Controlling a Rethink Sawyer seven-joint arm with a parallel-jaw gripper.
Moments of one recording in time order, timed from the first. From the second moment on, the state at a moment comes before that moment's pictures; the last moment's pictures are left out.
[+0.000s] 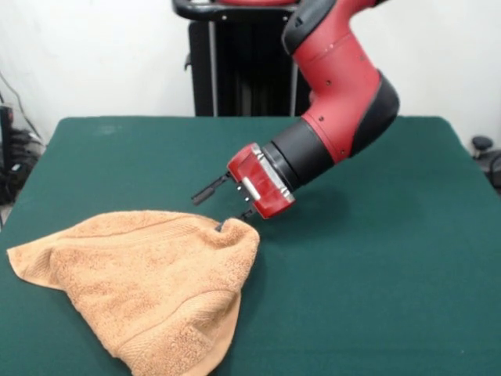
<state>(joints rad) 0.67 0.48 -1.05 1.54 1.09 0.05 1.94</state>
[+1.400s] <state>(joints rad) 0.59 0.28 -0.92 1.56 0.81 -0.07 1.95</state>
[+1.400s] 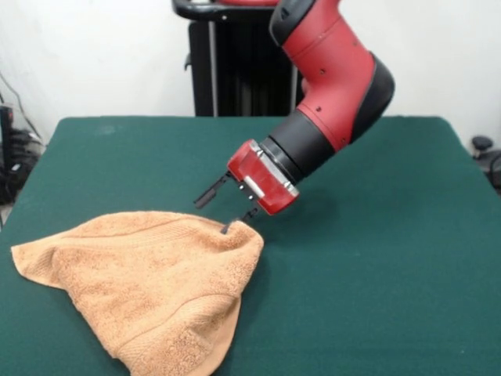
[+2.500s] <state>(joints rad) 0.59 0.22 -0.87 1.59 0.74 -0.16 1.95</state>
